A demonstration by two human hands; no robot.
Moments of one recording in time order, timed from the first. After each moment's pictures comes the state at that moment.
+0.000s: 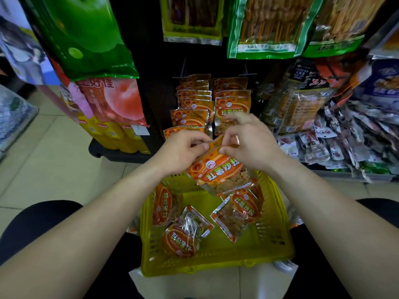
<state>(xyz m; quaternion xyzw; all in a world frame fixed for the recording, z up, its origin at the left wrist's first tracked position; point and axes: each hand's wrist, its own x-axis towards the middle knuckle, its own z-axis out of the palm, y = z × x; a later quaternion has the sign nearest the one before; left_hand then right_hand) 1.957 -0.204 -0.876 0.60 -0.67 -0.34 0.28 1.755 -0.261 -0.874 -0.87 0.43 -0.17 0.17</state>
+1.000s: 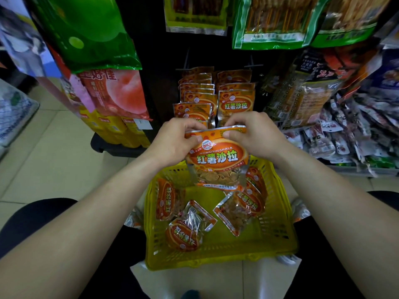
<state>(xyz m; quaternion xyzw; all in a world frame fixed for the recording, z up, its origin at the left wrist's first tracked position) 1.976 -0.205 -0.876 0.64 -0.63 -0.32 0.29 1.757 -0.272 -0.878 -0.82 0.44 -0.19 0.29</state>
